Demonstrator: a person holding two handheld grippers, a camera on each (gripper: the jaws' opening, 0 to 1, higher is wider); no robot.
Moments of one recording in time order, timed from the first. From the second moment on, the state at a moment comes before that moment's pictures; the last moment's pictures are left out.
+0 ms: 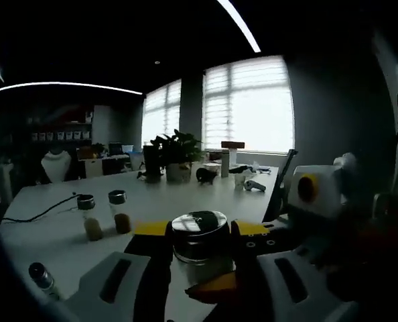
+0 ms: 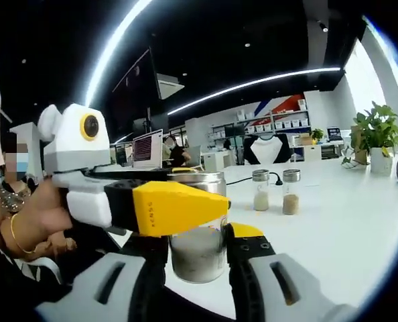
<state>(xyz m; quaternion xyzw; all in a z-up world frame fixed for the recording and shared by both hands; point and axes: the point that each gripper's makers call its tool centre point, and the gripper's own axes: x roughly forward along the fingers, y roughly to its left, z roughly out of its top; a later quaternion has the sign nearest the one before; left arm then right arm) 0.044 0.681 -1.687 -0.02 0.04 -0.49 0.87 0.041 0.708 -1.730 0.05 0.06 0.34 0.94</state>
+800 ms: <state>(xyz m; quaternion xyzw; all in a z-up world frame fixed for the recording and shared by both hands) 0.047 0.686 -1.667 -0.03 0.01 -0.50 0.86 0.039 0.717 -1.713 0.03 0.02 0.35 0.94</state>
